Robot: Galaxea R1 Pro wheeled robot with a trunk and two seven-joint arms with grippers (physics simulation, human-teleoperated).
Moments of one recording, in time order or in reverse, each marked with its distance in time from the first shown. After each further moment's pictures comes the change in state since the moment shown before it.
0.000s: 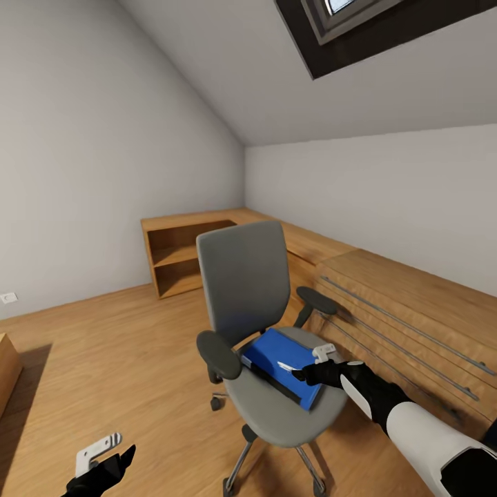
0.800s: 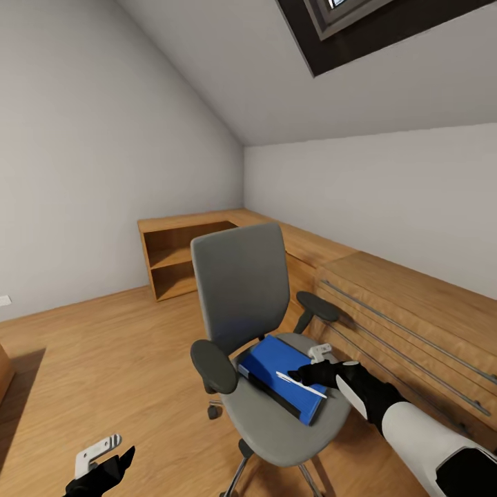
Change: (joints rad) left arm 0.000 0.001 0.002 0.008 0.000 0.000 0.000; right arm 0.000 0.021 0.003 0.001 0.004 0.003 -0.002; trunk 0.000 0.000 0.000
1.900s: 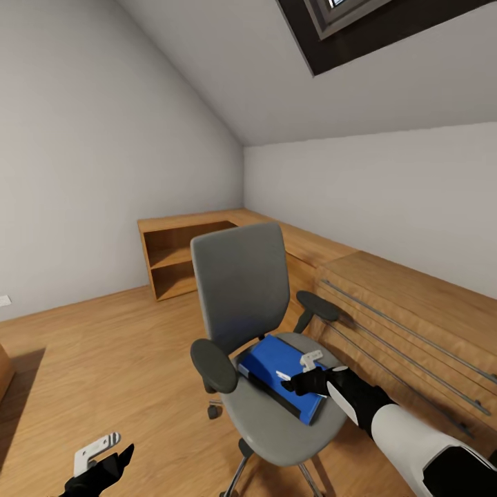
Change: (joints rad) left arm 0.000 0.003 0.005 -0.011 0.001 0.000 -0.002; right arm 0.000 0.052 0.018 0.053 0.056 0.006 -0.005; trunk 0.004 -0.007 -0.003
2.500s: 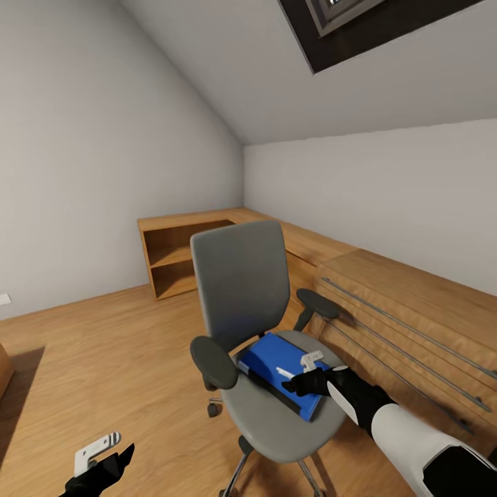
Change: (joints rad) left arm 0.000 -0.002 -0.001 -0.001 -0.001 -0.001 0.002; right arm -0.001 0.000 -0.004 0.001 0.000 0.027 -0.003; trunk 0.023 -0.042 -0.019
